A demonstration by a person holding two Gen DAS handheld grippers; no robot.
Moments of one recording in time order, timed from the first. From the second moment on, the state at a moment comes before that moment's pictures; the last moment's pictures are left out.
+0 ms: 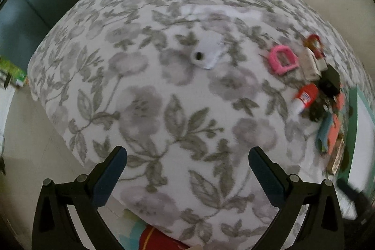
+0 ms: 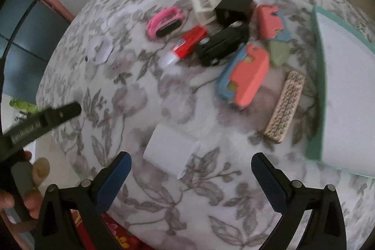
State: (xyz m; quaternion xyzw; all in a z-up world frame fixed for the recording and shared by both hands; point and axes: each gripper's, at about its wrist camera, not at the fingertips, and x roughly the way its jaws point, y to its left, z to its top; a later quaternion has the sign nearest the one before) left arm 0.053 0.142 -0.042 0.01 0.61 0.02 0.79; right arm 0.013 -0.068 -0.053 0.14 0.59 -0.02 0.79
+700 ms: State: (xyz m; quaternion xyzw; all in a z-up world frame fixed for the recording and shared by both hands) left arm 0.015 0.000 -0.060 0.18 0.60 -0.11 0.77; right arm 0.022 -0.179 -0.020 0.18 0.56 -0.11 0.80
